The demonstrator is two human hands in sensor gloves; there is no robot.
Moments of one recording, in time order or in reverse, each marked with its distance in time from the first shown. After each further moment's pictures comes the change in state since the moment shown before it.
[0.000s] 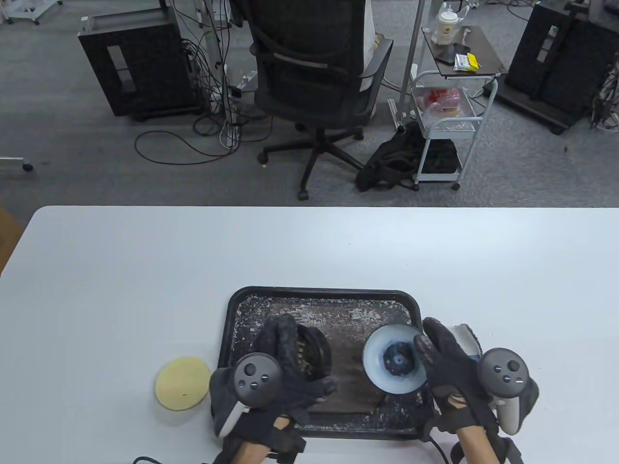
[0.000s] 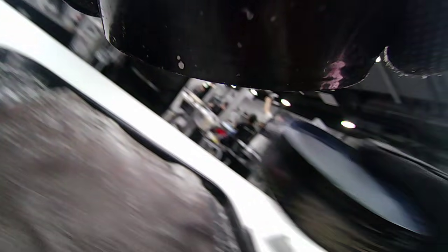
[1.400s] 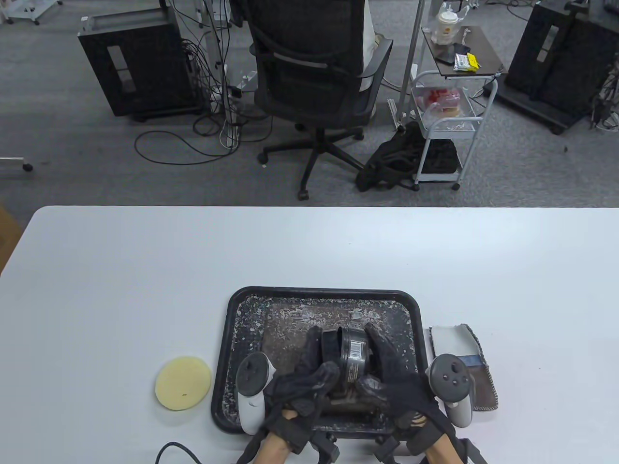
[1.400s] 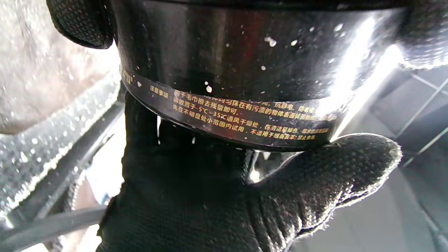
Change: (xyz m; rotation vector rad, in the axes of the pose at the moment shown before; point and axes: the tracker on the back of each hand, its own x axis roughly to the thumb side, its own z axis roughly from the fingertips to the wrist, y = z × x) left_hand -0.051 -0.064 -0.012 -0.173 0.029 0.999; right_hand 0.010 0.068 0.014 0.421 -0.288 -0.256
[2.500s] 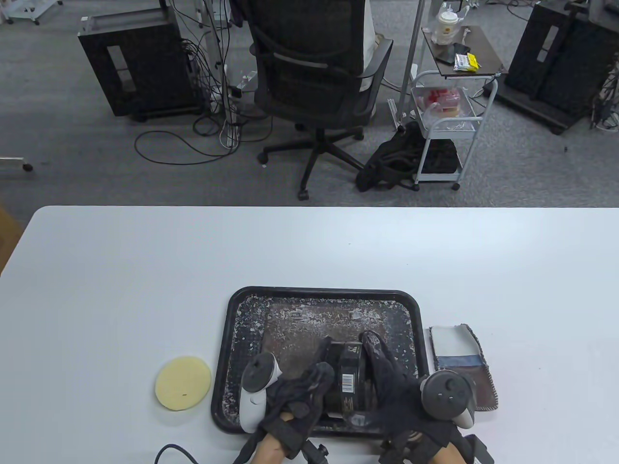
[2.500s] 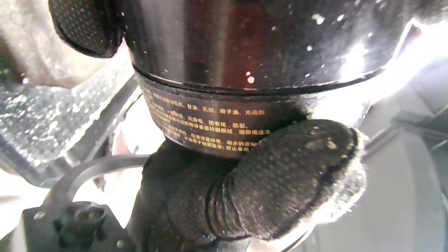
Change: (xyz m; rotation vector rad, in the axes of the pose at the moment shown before) left_hand -0.014 0.000 0.001 -0.196 0.136 0.033; right_hand 0.012 0.003 0.009 0.046 -0.215 0.226
